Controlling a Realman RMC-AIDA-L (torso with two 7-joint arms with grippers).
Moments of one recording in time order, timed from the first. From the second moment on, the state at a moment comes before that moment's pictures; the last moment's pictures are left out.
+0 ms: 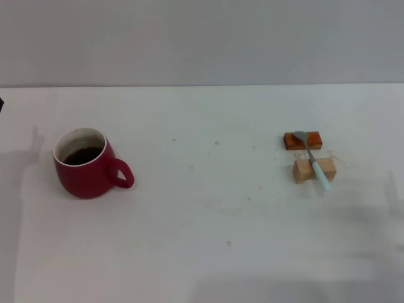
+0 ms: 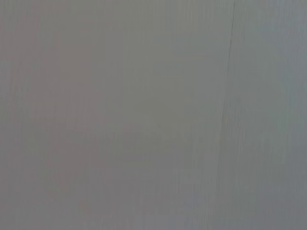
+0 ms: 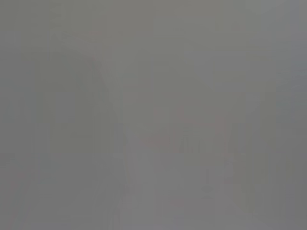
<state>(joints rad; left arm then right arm) -0.38 -2.07 -1.10 -0.25 2.21 1.14 -0.08 0.17 2.08 0.58 0.38 -1.99 -1.35 -0.13</state>
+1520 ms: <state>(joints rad) -0.37 -2.07 -1.09 -0.19 2.21 1.09 -0.01 0.28 2.08 0.62 0.30 -1.98 -1.32 -0.12</state>
